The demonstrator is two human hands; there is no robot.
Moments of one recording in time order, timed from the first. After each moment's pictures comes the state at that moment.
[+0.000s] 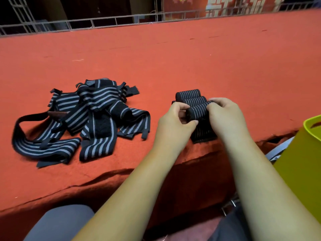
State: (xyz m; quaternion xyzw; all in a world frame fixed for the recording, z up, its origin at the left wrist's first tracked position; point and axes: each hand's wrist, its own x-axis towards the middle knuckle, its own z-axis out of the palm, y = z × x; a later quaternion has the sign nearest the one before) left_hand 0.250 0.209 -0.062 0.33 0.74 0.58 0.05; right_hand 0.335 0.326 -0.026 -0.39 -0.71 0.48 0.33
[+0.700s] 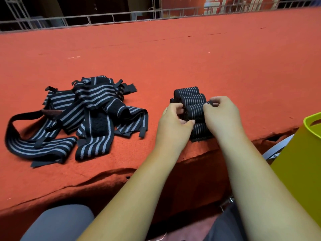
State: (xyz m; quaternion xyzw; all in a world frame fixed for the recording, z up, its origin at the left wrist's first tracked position) left_hand 0.250 0.223 -0.078 0.31 0.77 0.56 0.03; right_hand 0.326 0.331 -0.035 -0.43 -0.74 0.41 0.31
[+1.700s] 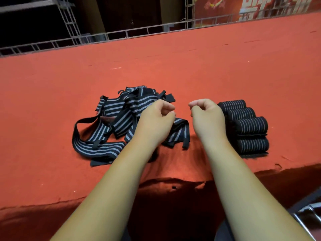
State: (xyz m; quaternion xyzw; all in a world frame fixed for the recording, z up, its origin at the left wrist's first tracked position) left_hand 0.150 0.092 -0.011 0.26 0.82 0.51 0.00; right_hand 0.224 0.224 -0.018 -0.29 -0.71 0.55 0.34
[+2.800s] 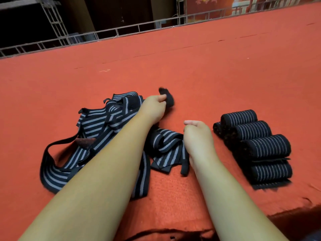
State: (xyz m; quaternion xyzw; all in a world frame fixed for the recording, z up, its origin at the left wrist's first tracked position) left_hand -0.013 0.195 -0.021 0.24 0.89 0.38 0.08; right_hand 0.155 0.242 -0.052 -0.39 -0.60 0.66 0.25
